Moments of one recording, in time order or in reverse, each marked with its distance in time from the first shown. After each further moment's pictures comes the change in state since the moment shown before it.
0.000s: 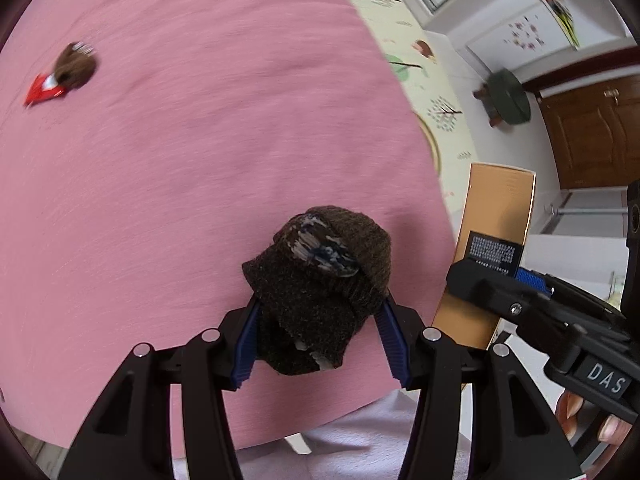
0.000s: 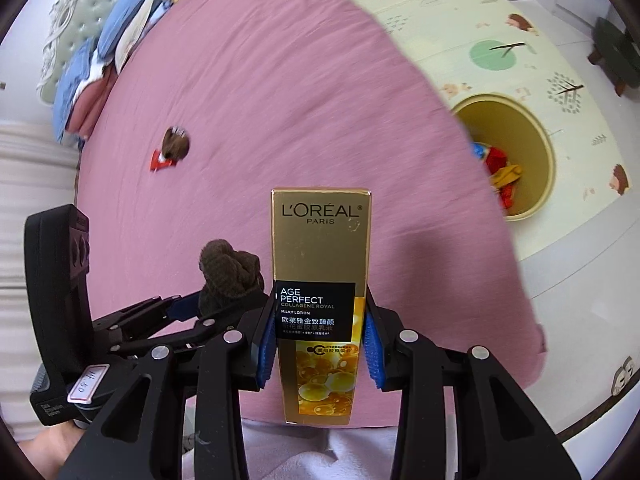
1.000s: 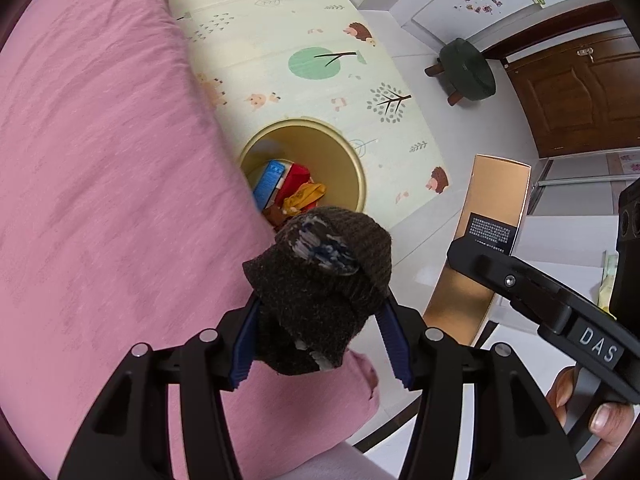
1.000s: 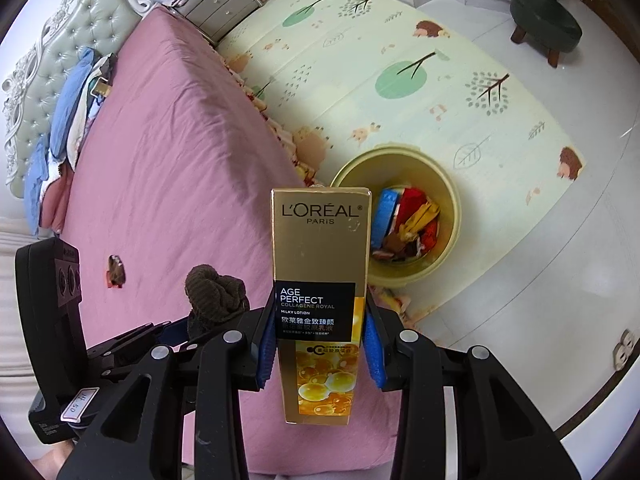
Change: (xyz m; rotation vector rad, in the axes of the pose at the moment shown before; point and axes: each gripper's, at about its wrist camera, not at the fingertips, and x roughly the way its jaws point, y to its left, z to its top) left arm 0.068 -0.184 0.117 0.140 0.043 -0.055; right arm -0.073 -0.187 0.088 0.205 -0.136 -0.062
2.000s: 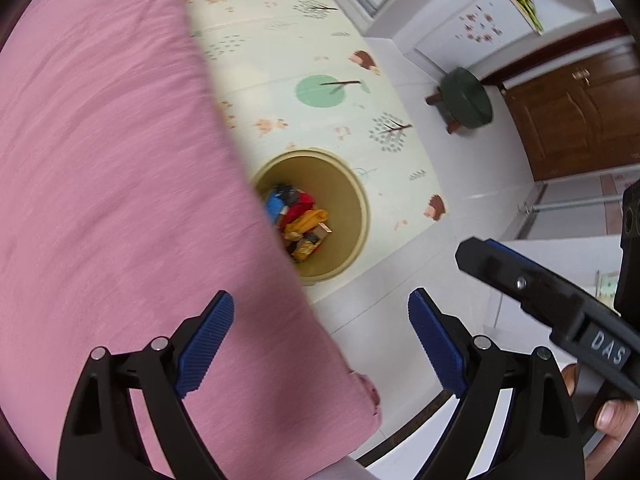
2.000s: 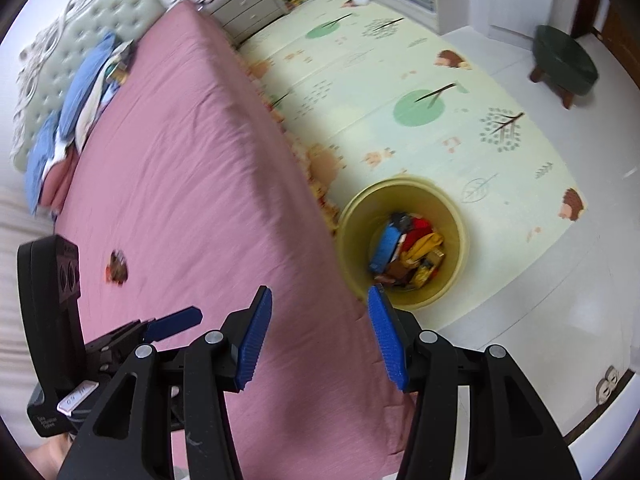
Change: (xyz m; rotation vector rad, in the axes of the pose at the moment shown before) left arm -0.032 0.034 0.001 -0.047 -0.097 -0.009; right arm -0.003 0.044 0.011 -0.114 -0.031 -0.009
